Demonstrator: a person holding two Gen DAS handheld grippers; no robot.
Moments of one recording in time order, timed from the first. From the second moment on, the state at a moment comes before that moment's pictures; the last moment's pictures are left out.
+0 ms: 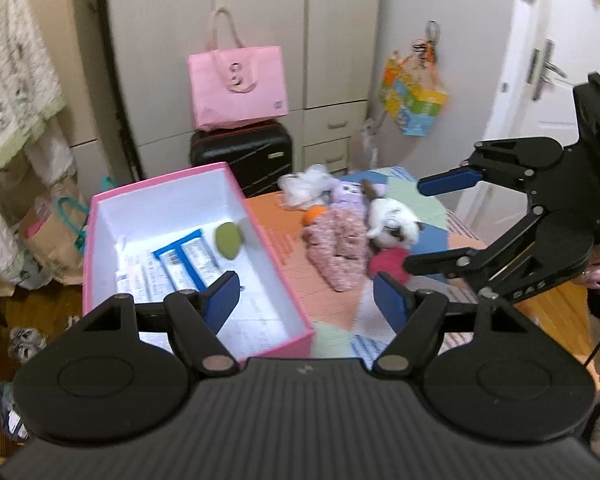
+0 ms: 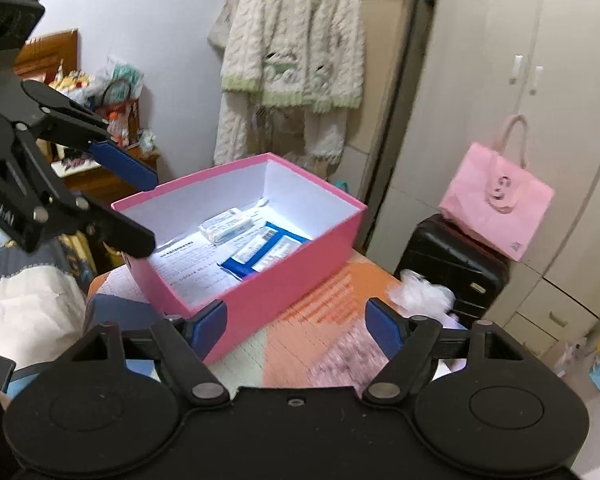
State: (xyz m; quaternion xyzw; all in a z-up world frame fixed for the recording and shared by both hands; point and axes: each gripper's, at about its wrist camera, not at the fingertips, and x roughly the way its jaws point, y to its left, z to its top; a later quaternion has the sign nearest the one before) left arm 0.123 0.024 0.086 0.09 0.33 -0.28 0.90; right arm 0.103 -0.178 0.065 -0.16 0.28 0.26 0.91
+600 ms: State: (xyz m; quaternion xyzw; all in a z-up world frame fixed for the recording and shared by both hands) left arm 0.131 -0.077 0.052 0.13 0.36 -0.34 0.86; right arm 0.071 -0.278 0.002 -0.08 0.29 0.22 0.93
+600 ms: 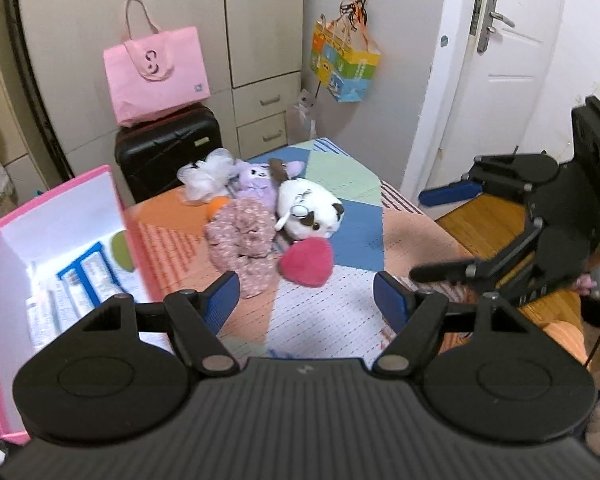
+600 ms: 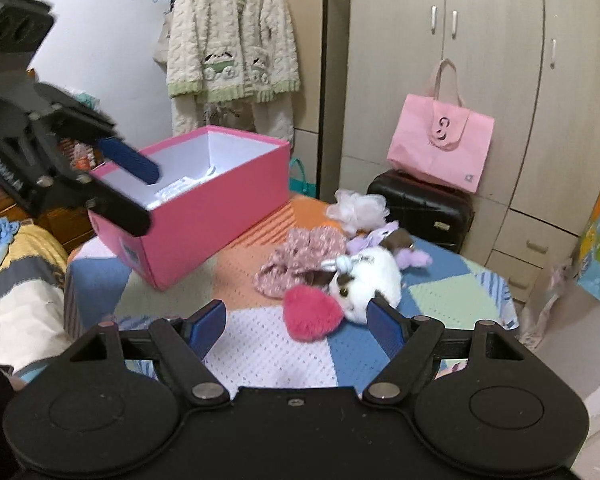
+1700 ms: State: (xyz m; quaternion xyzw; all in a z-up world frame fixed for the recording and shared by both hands) left arm 0.252 -0.128 -0.071 0.04 0.39 -0.20 0.90; right arm 0.145 -0.240 -0.107 -0.07 0.27 0.19 0.94
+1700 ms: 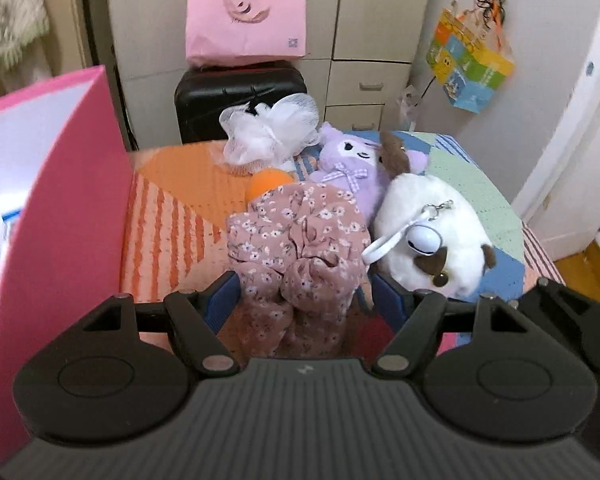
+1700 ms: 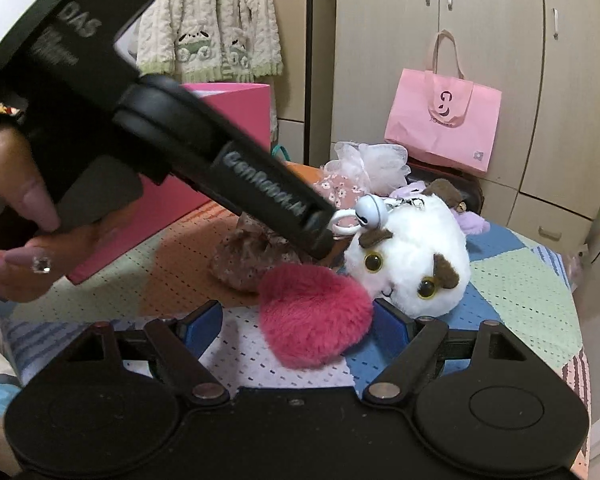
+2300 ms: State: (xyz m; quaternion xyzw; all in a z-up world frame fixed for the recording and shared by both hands) left arm 0.250 -0.122 -0.094 0.03 0.37 -0.18 0.91; right arm 0.152 -0.243 -0.116 -0.02 0.29 0.16 0.94
